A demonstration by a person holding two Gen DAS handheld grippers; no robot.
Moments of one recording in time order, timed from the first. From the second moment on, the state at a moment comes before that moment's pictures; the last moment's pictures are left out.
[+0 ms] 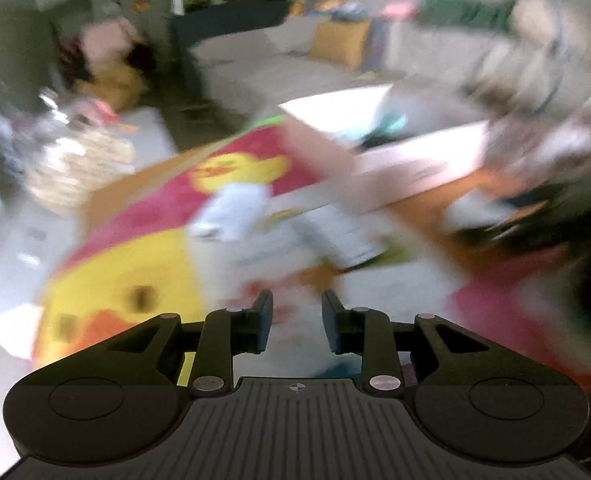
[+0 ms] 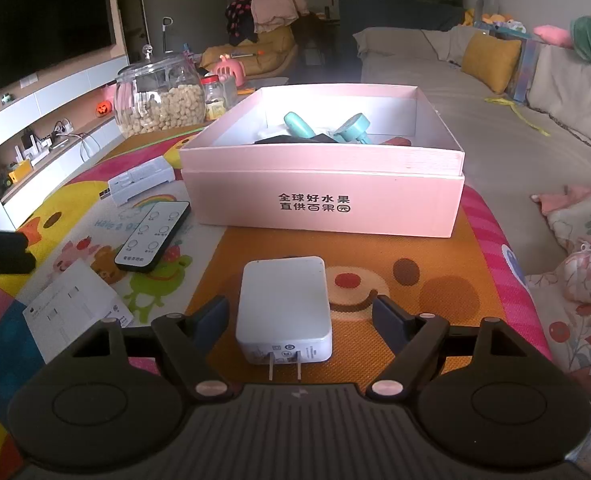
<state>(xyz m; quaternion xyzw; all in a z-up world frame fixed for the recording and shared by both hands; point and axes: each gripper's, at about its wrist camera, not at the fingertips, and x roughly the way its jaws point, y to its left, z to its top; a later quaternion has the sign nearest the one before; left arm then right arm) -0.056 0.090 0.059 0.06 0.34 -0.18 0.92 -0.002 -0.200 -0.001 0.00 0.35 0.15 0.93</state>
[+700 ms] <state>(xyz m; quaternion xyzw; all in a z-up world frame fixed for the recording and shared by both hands) -0.060 0.084 0.023 0.19 0.34 -0.08 0.92 -0.001 -0.199 -0.002 0.00 0.35 0.15 0.92</state>
